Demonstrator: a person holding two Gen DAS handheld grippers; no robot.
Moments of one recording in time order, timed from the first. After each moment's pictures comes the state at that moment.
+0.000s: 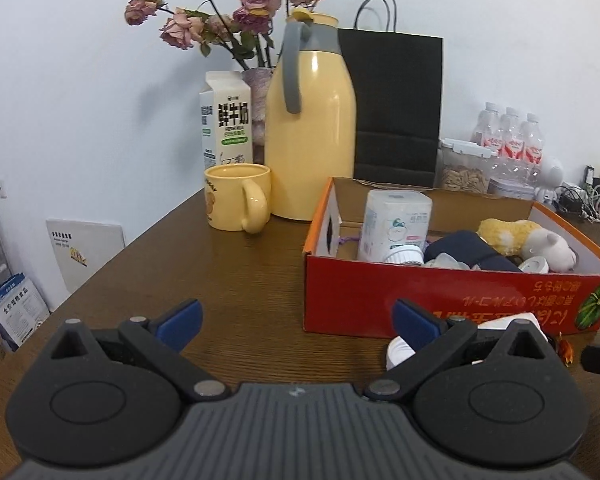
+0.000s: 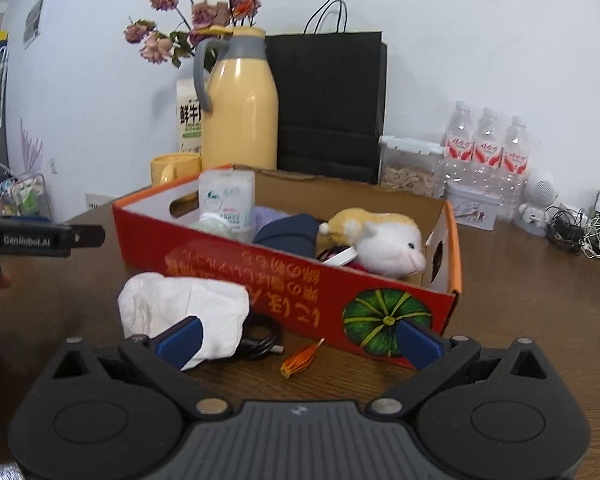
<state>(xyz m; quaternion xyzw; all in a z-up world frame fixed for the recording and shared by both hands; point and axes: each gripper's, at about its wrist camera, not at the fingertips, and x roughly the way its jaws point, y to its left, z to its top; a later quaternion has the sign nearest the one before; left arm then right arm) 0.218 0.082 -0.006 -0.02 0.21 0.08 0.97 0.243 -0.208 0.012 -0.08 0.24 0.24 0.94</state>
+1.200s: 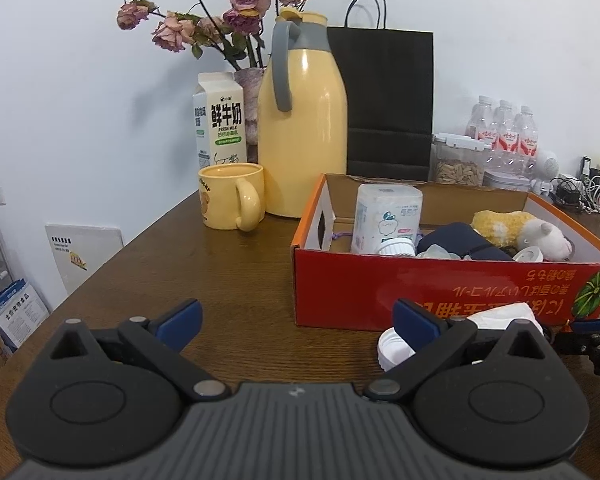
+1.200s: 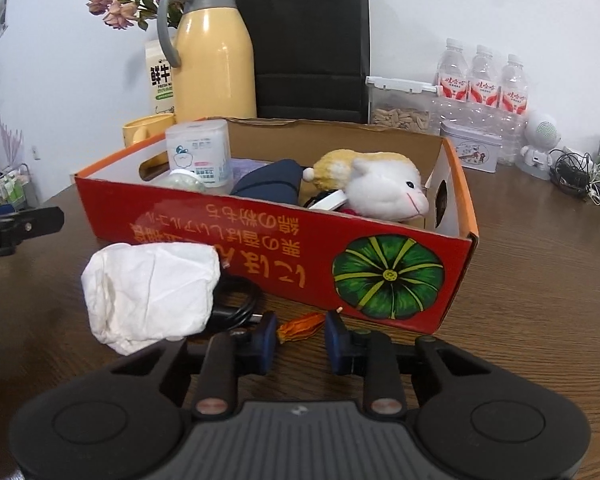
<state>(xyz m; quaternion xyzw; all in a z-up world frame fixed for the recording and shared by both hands) 0.217 0.075 -0.009 -0.01 0.22 0.09 0.97 0.276 -0.206 -0.012 -0.06 0.31 0.22 0.92</state>
